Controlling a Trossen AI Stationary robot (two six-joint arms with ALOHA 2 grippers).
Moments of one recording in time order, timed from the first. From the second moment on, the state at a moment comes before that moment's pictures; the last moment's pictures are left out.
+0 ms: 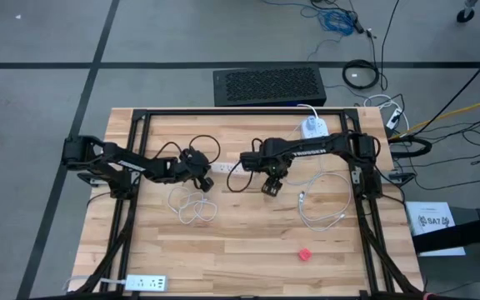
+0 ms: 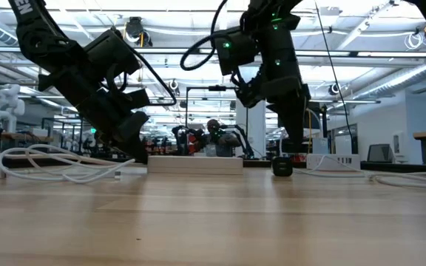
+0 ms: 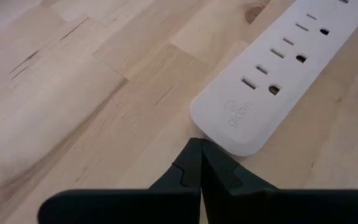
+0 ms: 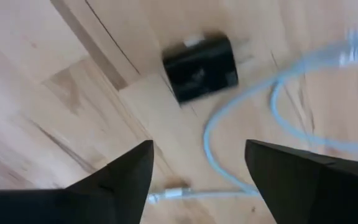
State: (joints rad) left arm 0.12 1.47 0.43 0.25 -0.34 -0.36; right arm -0.10 2.01 1.56 -1.31 0.03 0.37
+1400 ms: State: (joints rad) left arm 0.12 1.47 0.43 0.25 -0.34 -0.30; right arm 0.05 1.58 1.09 -0.71 0.30 -0.74
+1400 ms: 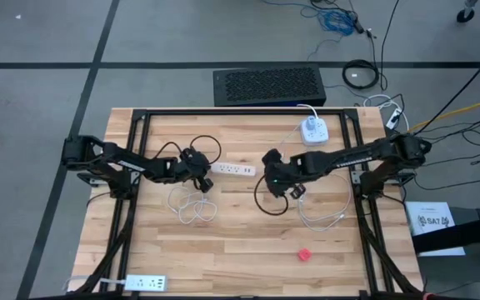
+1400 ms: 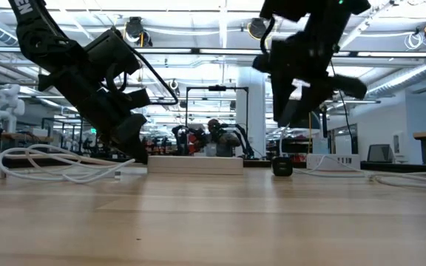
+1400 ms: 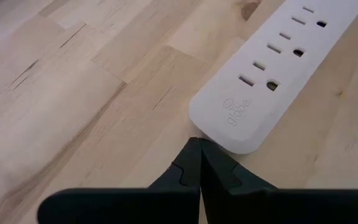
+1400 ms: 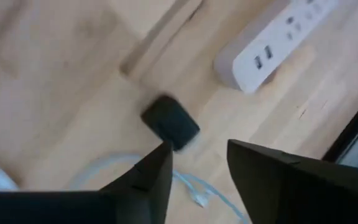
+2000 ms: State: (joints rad) left arm 0.12 1.47 0.43 0.23 -0.34 -0.25; right arm 0.04 1.80 1.14 -0.70 0.38 -1.06
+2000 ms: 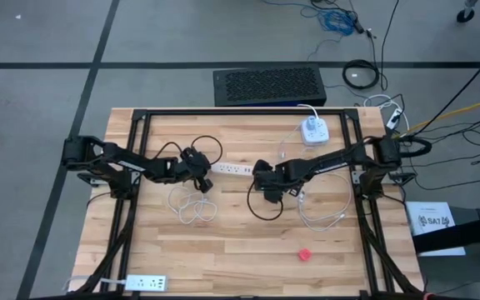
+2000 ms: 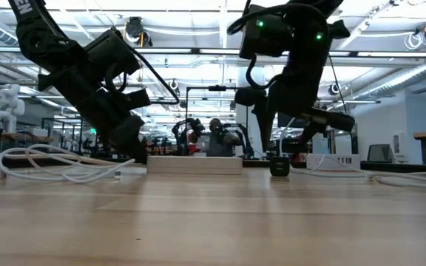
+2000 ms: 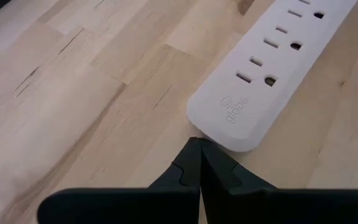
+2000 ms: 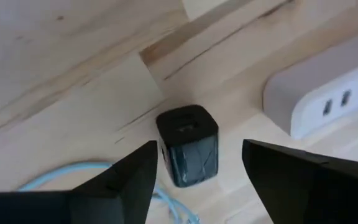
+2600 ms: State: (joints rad) left arm 0.12 1.47 0.43 0.23 -0.34 -0.25; right arm 0.01 1.87 1.14 -0.67 0.33 -1.03
